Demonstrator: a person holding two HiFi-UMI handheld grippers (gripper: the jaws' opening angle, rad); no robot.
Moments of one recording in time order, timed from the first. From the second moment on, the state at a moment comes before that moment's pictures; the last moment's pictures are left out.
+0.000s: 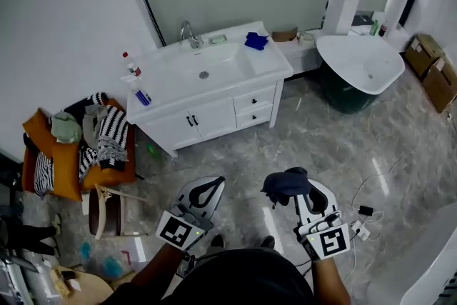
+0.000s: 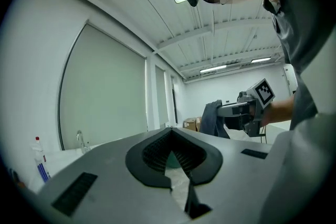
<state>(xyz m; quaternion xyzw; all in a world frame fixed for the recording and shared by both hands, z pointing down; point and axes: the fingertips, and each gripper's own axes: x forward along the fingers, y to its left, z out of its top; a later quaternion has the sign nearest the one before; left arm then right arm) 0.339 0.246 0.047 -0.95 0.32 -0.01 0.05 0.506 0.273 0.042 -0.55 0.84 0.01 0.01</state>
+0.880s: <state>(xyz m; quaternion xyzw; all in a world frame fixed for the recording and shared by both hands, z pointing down) 0.309 0.136 0.055 -0.93 0.36 0.00 0.03 0.465 0.149 0.055 -0.50 0.86 0.00 -0.03</state>
